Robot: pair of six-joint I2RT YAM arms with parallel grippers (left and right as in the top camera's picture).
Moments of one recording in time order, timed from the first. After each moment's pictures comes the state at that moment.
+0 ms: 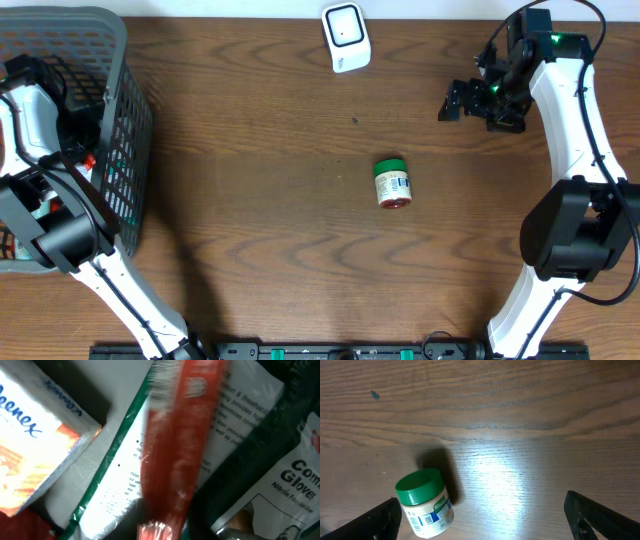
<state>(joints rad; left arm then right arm) 0.52 2.28 1.94 -1.13 -0.11 -0.28 -0.05 2.05 1.90 -1.30 -0.25 0.09</state>
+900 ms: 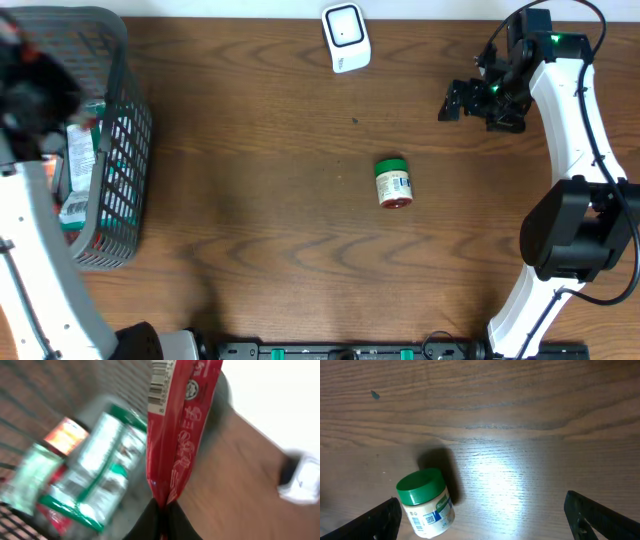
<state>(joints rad) 0.33 1.52 1.99 -1.30 -0.02 -0.37 -0.05 2.05 1.90 -1.30 -0.25 0.09</state>
